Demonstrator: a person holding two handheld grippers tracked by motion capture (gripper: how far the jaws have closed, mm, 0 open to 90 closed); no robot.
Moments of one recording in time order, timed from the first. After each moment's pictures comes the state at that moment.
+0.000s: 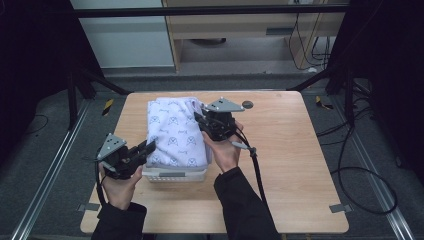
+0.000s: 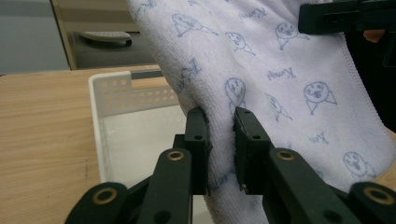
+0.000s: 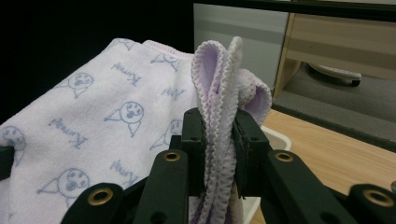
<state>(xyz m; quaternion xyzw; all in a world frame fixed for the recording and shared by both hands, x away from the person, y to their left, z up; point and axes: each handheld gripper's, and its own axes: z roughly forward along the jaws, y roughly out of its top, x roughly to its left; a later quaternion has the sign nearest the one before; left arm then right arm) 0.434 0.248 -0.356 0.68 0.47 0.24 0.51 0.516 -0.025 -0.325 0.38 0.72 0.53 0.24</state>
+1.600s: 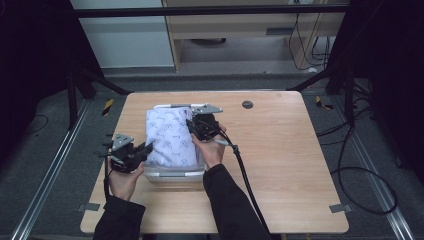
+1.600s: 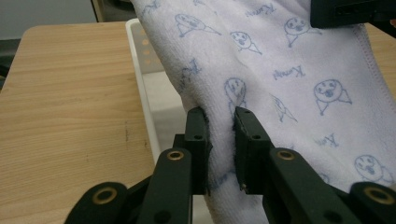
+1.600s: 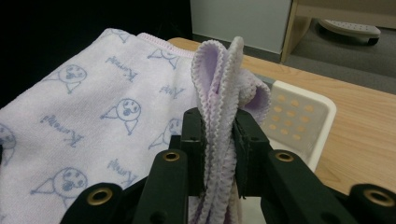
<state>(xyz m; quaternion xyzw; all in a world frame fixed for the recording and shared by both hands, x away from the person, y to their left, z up) 0.477 0.260 -0.407 0.70 0.51 0.25 0.43 0.569 0.013 -0.395 0.41 0.74 0.48 0.21</state>
